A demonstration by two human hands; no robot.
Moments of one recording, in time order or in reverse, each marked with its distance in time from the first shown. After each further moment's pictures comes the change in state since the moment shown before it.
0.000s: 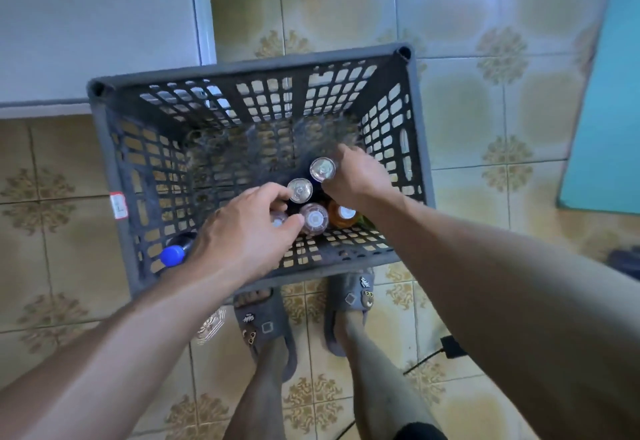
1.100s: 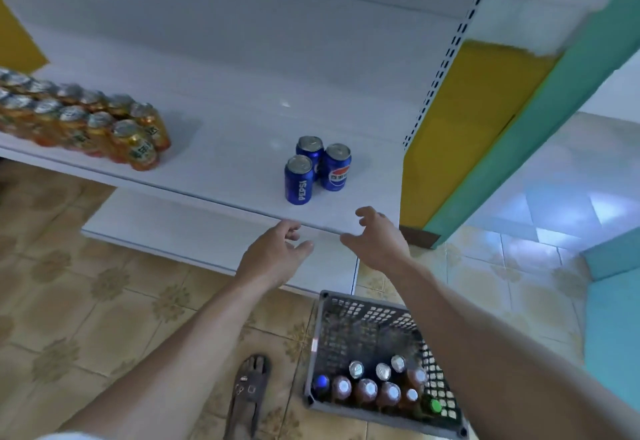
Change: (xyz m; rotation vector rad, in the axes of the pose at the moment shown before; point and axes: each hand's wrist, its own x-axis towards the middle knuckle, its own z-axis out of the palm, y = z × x) left_hand -0.337 -0.019 -0.434 -0.407 0.507 0.051; right_hand -0.328 -0.409 -0.318 0.130 0.266 -0.342
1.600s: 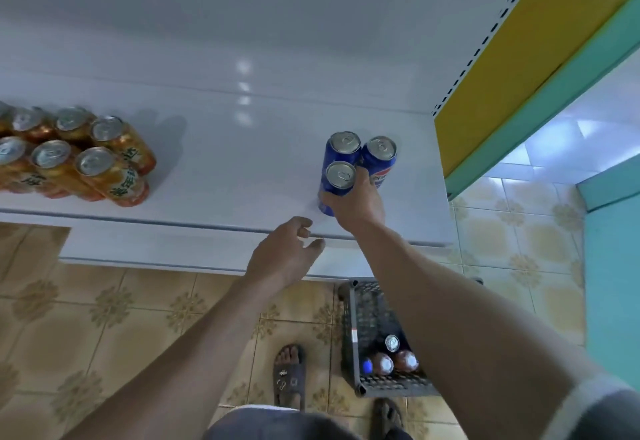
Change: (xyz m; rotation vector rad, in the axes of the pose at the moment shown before) left_hand 0.131 -0.058 -0.075 0.098 -0.232 0.019; right_hand 0.141 -0.114 0.087 0.306 0.242 0.256
